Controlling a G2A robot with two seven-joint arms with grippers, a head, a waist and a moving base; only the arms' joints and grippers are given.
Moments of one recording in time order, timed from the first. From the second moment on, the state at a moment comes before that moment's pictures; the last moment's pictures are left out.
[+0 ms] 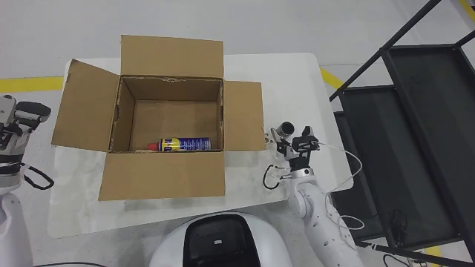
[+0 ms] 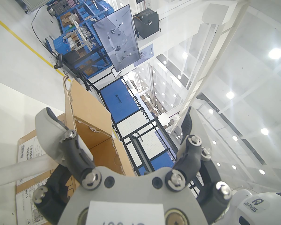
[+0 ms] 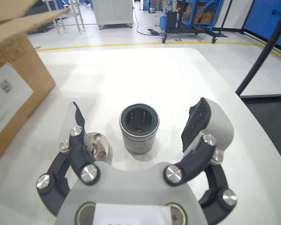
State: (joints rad) left arm 1.55 -1.15 -2.01 -1.73 -0.33 -0.48 -0.65; right arm -1.63 -1.43 1.43 -1.44 -1.35 -0.03 -0.47
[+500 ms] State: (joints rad) left arm 1.55 -1.15 -2.01 -1.73 -0.33 -0.48 -0.65; right arm -1.94 -1.35 1.71 -2.09 -0.92 -0.54 0.20
